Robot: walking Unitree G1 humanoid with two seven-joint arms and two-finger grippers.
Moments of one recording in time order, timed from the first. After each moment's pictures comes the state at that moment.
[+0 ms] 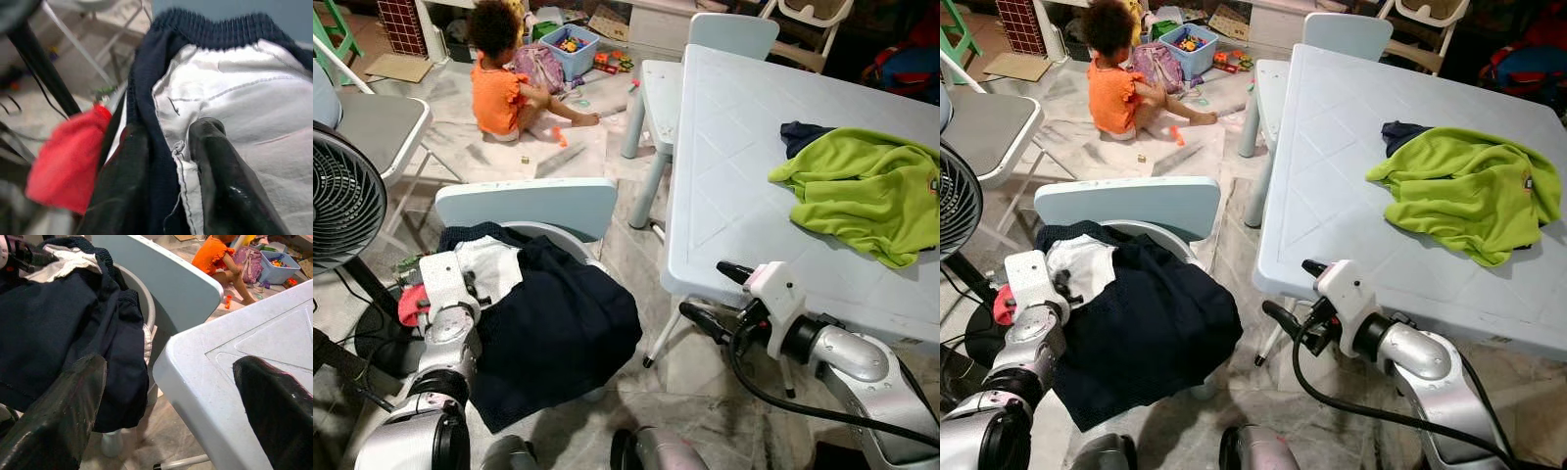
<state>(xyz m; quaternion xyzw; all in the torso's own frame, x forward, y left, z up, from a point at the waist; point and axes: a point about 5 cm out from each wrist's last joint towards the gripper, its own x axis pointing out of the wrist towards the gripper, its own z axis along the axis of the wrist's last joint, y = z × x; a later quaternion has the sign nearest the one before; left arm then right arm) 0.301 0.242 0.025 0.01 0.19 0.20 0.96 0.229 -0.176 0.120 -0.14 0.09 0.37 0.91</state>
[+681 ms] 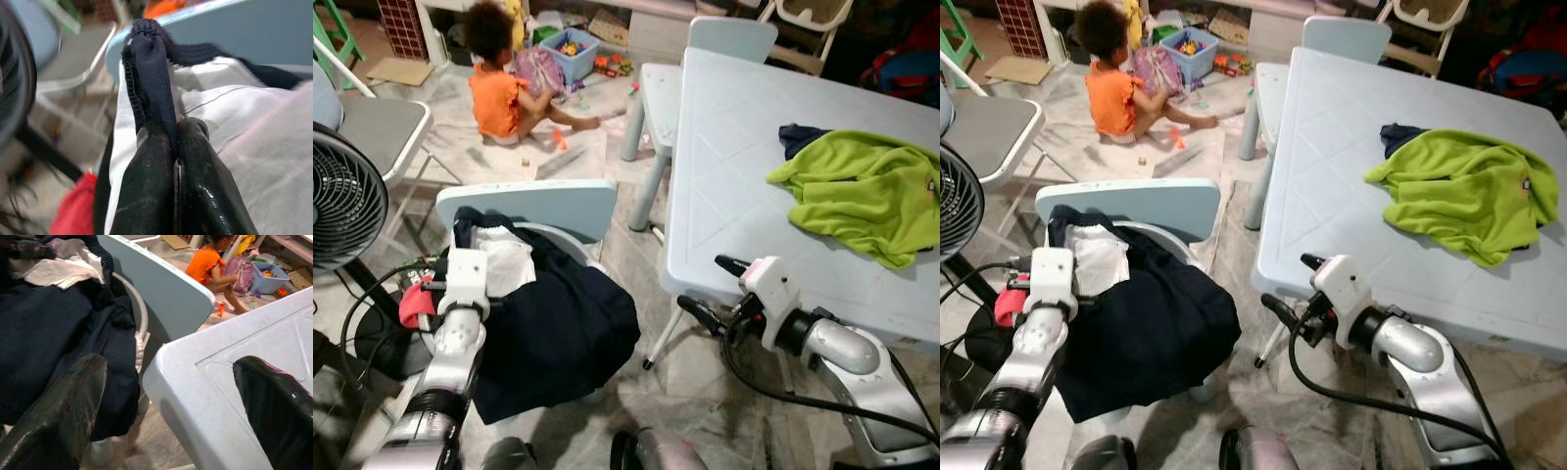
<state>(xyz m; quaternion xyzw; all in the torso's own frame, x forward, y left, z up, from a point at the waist) 0.290 0.226 0.033 0.19 0.11 0.09 0.97 0.239 -0.174 0.118 -0.14 0.07 0.36 0.92</state>
